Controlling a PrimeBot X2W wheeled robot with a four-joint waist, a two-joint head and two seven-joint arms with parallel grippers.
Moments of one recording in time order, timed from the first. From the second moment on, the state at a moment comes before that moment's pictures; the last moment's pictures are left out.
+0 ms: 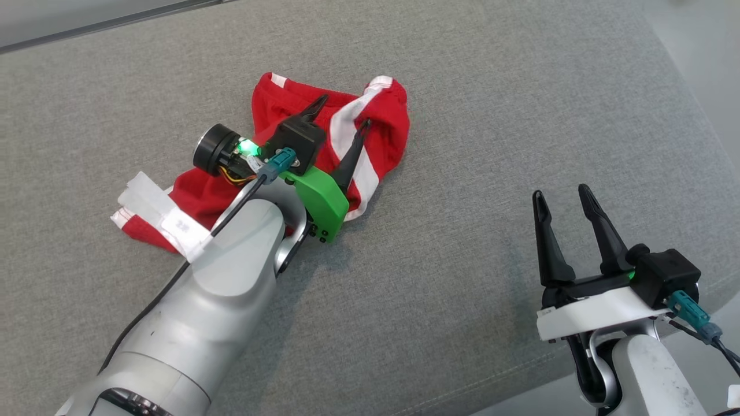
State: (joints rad) left arm -0.90 0.06 -0.74 0.87 -0.37 -0.10 -0.25; right arm -0.15 -0.05 0.08 0.07 0.22 0.13 -0.26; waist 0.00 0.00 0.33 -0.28
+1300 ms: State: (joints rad) left arm -0.05 0.11 -0.21 0.20 -0.26 0.02 -0.26; right arm -0.03 -0.05 0.01 0.07 0.14 0.13 -0.26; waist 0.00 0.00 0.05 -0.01
